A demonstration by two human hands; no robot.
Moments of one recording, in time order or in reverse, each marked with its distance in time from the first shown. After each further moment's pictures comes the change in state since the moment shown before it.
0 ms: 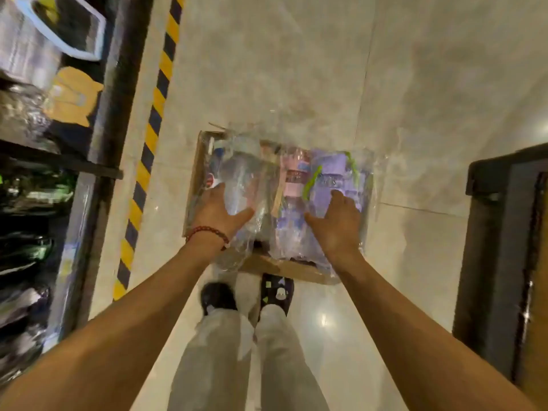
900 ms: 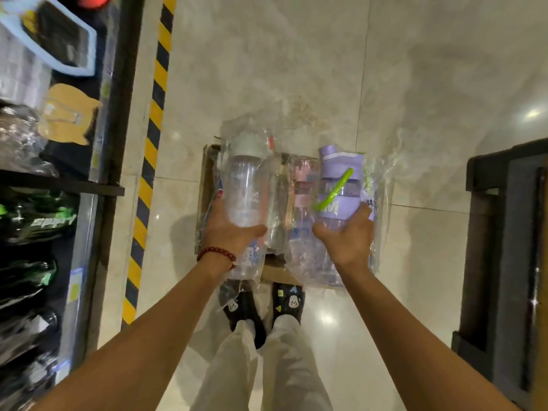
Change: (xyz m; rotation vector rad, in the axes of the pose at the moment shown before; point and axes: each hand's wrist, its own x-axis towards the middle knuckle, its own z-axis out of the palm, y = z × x) left_hand 0.008 -0.013 -0.027 -0.322 0.002 -0.097; right_hand -0.013 -0.029 0.011 0.380 0.255 0.179
